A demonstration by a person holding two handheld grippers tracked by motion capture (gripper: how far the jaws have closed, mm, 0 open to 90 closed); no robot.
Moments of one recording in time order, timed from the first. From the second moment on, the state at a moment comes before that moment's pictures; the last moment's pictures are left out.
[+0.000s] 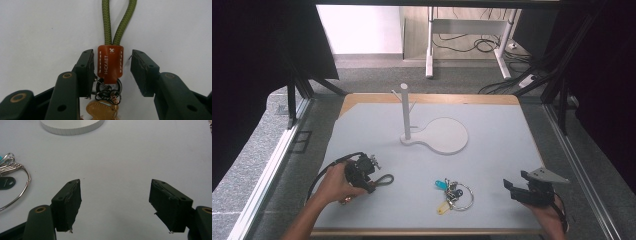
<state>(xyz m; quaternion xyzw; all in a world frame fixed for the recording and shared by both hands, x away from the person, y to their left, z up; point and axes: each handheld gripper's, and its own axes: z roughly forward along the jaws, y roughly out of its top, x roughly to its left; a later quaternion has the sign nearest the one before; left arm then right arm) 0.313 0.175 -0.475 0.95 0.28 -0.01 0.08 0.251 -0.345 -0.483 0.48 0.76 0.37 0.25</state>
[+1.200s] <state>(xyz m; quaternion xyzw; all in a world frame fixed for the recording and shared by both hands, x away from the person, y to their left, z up) 0.311 0.192 -0.399 0.93 0.32 0.03 0.18 0.249 -0.359 -0.484 0.50 0.74 0.37 0.26</state>
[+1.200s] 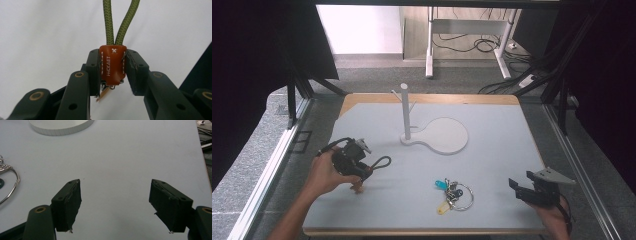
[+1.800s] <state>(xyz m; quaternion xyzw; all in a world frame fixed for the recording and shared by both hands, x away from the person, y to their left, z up) 0.338 0.194 -0.356 0.92 0.33 0.02 0.21 0.251 -0.359 -0.486 0.50 0.74 0.37 0.25</state>
